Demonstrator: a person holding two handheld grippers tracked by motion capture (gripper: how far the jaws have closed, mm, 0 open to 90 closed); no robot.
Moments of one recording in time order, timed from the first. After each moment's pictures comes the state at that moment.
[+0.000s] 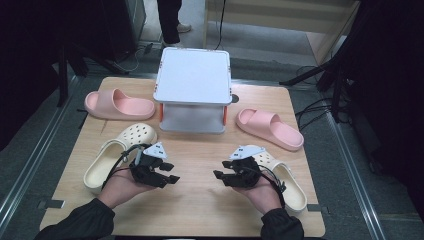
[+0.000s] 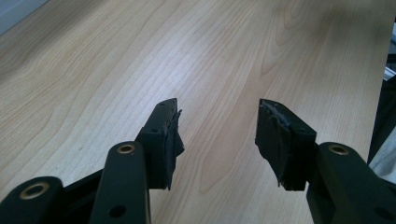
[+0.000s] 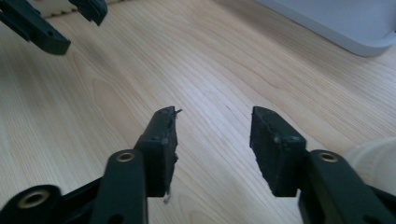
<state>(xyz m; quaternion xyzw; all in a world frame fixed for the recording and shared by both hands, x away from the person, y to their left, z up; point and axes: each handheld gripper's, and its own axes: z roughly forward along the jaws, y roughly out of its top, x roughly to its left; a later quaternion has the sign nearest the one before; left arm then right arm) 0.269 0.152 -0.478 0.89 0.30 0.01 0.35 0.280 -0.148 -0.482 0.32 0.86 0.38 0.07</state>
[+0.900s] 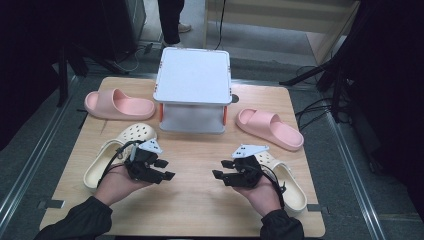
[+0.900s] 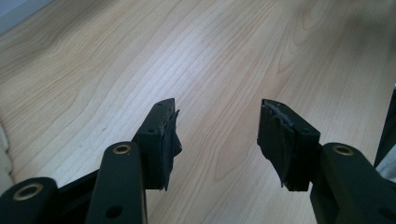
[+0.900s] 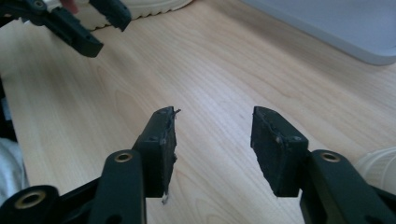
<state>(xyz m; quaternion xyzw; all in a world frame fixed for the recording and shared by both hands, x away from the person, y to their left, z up) 0.275 0.167 -0.475 0.88 0.34 0.01 0.34 0.279 -0.150 -0.472 0.32 0.85 0.41 0.04</state>
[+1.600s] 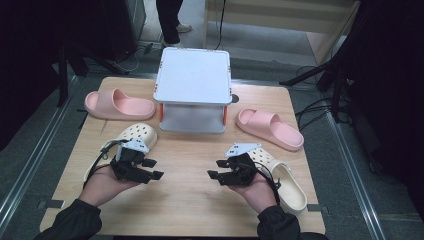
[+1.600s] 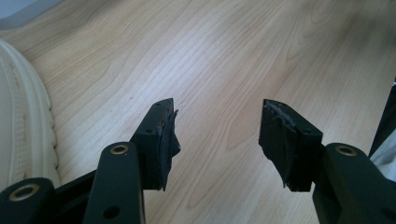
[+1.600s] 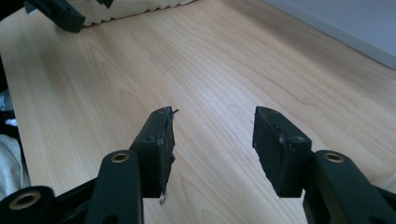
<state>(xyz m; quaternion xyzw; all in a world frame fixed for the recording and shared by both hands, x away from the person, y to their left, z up) 0.268 0.198 -0.466 0.87 0.36 0.02 0.33 0.284 -0.135 -0.475 0.31 0.87 0.39 0.03</state>
